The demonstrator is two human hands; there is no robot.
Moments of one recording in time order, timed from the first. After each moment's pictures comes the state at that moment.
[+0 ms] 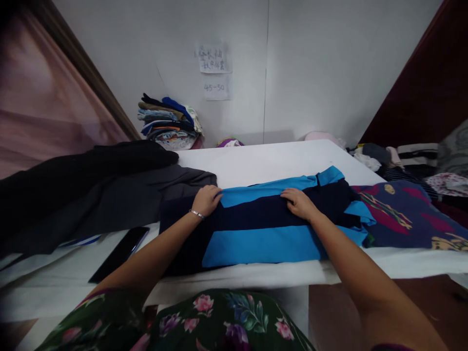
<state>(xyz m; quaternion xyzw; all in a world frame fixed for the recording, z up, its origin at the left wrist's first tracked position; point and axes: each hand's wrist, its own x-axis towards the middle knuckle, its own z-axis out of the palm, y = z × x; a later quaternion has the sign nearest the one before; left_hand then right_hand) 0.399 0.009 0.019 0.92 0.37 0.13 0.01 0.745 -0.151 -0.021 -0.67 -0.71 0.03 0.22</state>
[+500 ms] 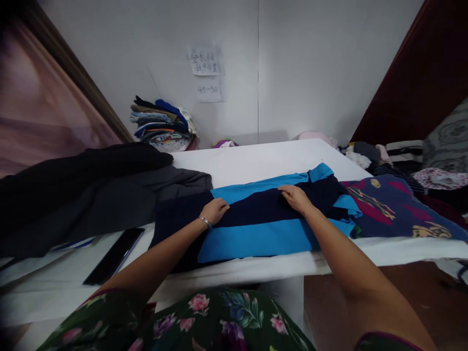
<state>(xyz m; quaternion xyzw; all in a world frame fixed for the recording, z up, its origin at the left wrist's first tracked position) 0.422 -0.026 -0.001 0.92 0.37 0.06 0.12 0.746 -0.155 -0.013 -0.74 -0.63 0.06 0.25</state>
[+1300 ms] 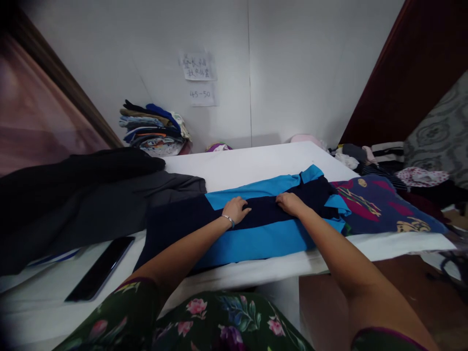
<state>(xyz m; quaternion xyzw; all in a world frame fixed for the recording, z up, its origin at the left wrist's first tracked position) 0.507 -0.057 -0.004 0.93 0.34 0.07 0.09 0.747 -0.159 -0.006 -0.72 -0.69 0.07 0.03</state>
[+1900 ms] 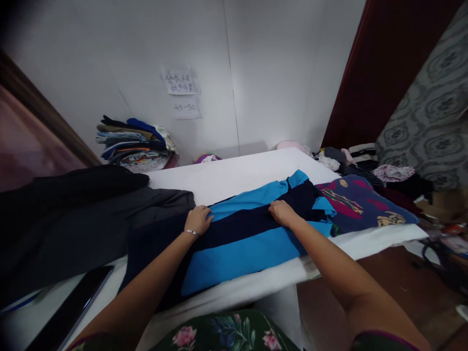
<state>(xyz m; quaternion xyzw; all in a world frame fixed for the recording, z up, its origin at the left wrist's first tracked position) 0.438 0.003 0.000 0.91 0.40 0.05 -0.01 0.734 -0.177 -0.005 -0.71 -0.70 0.00 0.01</state>
